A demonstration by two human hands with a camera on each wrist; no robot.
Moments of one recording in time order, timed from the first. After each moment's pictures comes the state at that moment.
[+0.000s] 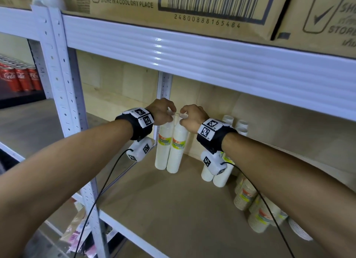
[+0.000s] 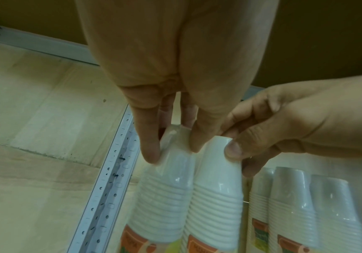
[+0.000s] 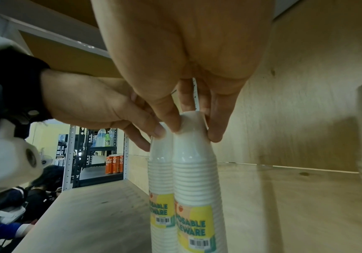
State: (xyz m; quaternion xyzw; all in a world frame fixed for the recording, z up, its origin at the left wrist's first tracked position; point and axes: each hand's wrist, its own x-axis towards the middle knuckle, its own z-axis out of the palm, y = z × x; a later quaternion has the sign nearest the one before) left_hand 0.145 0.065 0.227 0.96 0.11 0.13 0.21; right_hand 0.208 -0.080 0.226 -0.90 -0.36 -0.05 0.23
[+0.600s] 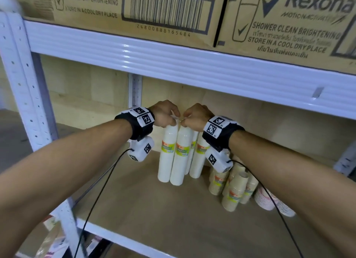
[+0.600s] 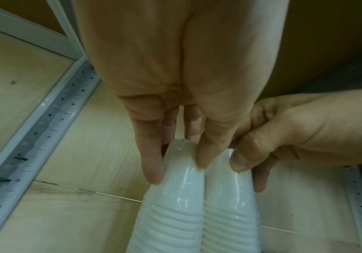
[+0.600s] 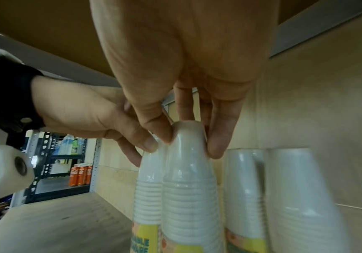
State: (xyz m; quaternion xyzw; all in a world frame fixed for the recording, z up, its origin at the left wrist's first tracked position) left_hand 0.148 -0.024 0.252 0.96 0.00 0.06 0.27; right_hand 0.184 -0.180 0.261 -0.94 -0.27 -0.04 0.21
